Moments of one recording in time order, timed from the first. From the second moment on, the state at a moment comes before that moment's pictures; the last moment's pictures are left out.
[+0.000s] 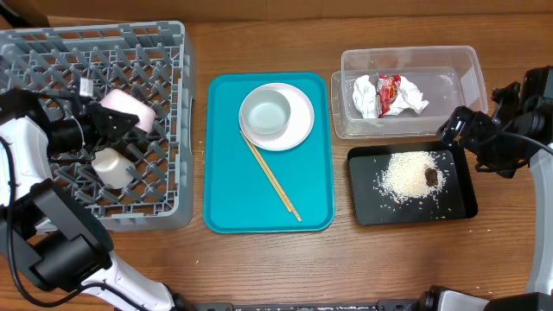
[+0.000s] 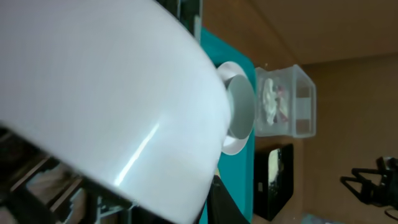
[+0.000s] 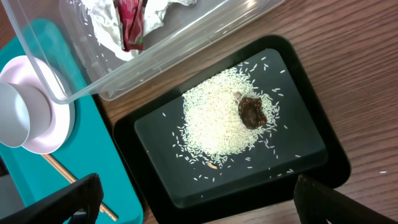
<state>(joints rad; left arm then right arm) 0.61 1.95 1.57 -1.12 0.97 0.26 -0.27 1.44 1.40 -1.23 -0.25 0.22</state>
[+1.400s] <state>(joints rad) -0.43 2.02 1.64 -0.86 0.14 0.27 -0.27 1.44 1.40 -1.24 -0.25 0.22</state>
